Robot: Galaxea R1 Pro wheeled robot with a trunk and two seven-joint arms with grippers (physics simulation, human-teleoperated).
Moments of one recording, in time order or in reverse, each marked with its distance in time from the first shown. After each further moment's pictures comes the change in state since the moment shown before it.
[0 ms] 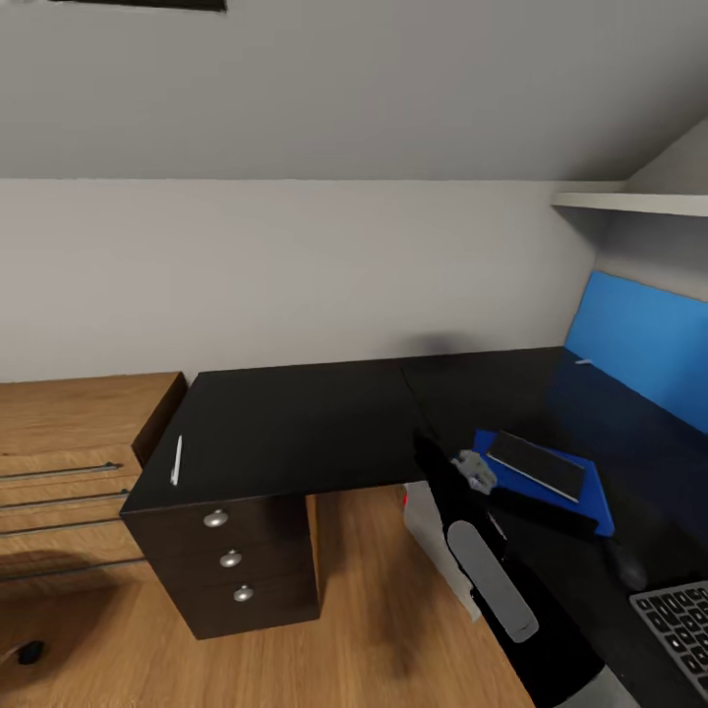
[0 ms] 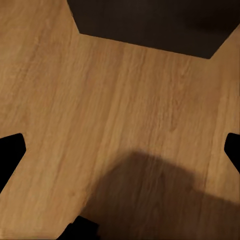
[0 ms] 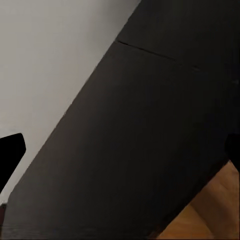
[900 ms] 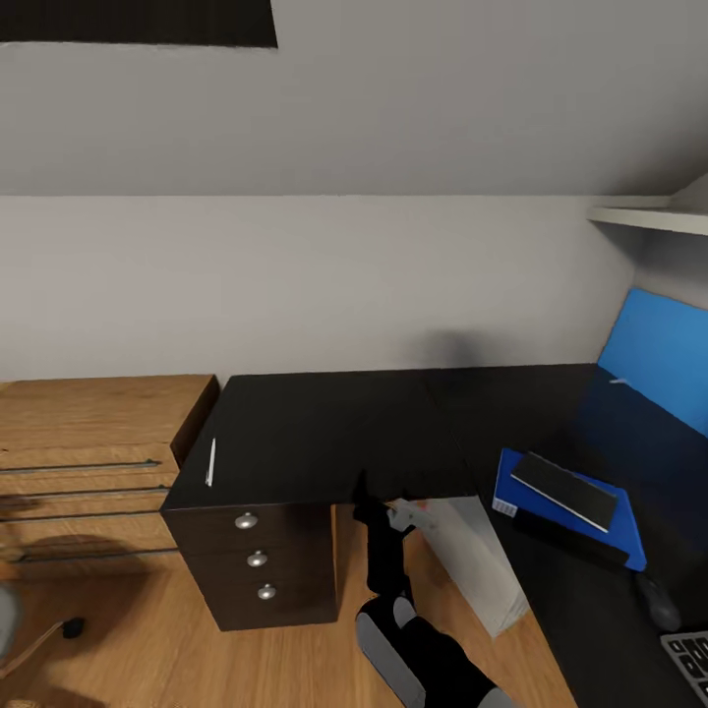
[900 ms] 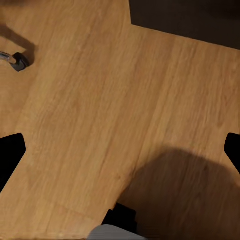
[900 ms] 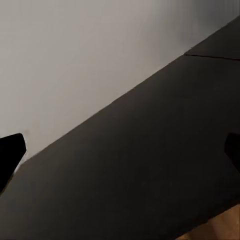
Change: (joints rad) left arm 0.001 0.070 0.040 0.057 -0.002 0.019 -0.038; right arm 0.000 0.211 0.263 0.553 0.423 -0.599 0.131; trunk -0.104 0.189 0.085
